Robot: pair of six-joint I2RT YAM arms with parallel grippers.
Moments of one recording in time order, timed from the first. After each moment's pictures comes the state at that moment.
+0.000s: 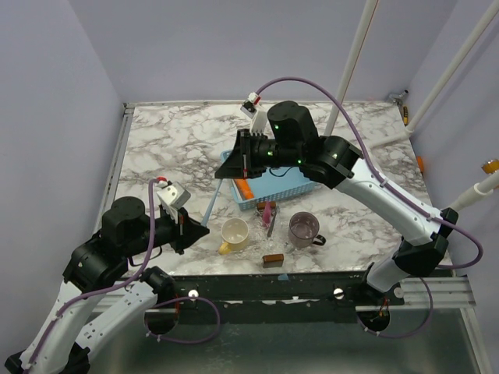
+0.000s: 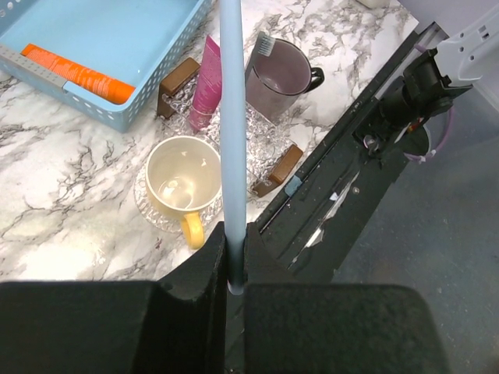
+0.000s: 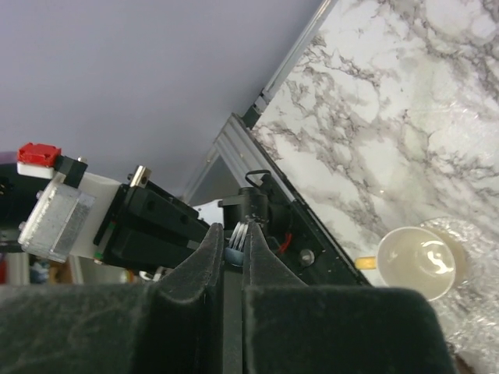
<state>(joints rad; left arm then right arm) -0.63 0.49 0.99 -0.90 0.37 -0.20 0.97 1.59 1.85 -0.65 -0.31 0.71</state>
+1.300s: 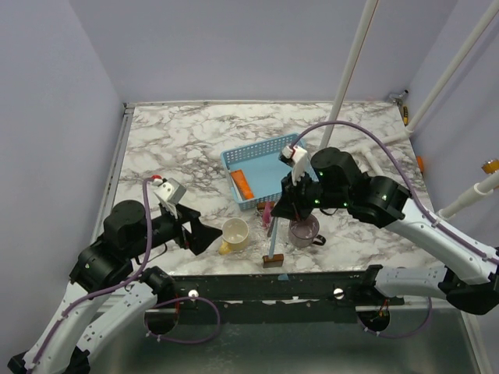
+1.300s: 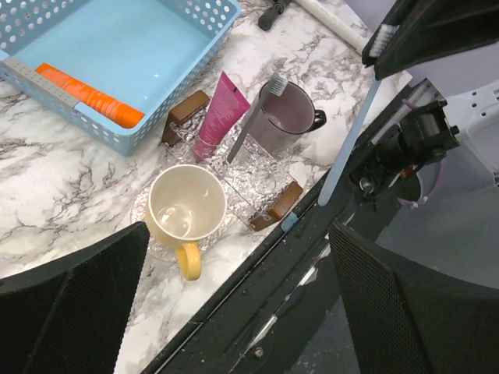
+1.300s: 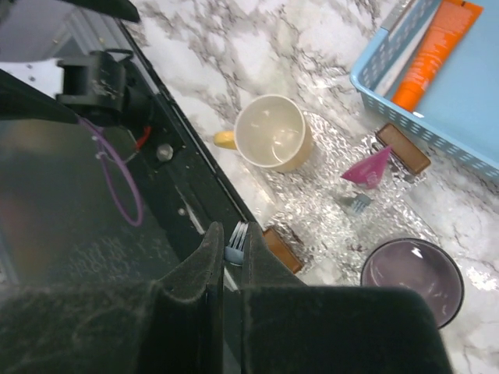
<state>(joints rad) -0.63 0.44 0.89 -0.76 0.32 -0.31 0.97 1.16 1.38 -0.80 -0.21 0.28</state>
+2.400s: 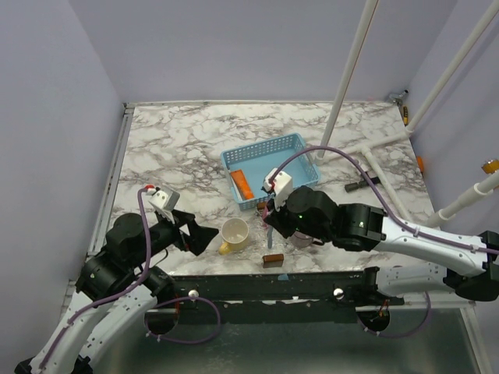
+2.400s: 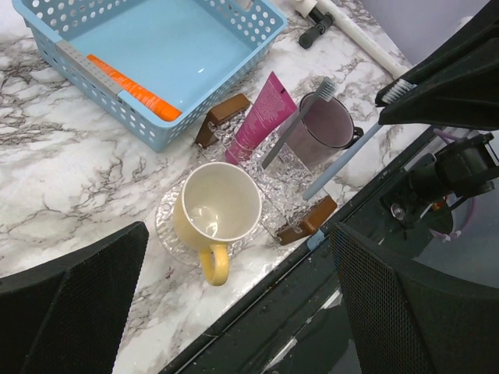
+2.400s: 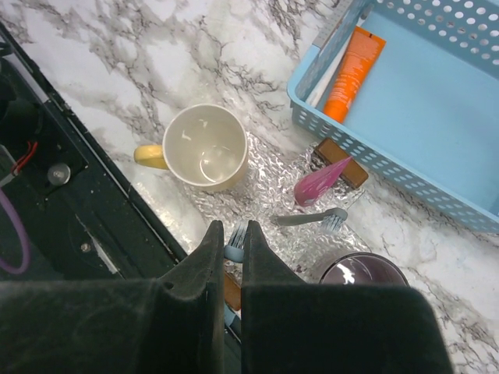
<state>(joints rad) -0.63 0.30 0.74 -0.70 0.19 -0.36 1.26 1.13 1.16 -0.59 0.31 0.20</state>
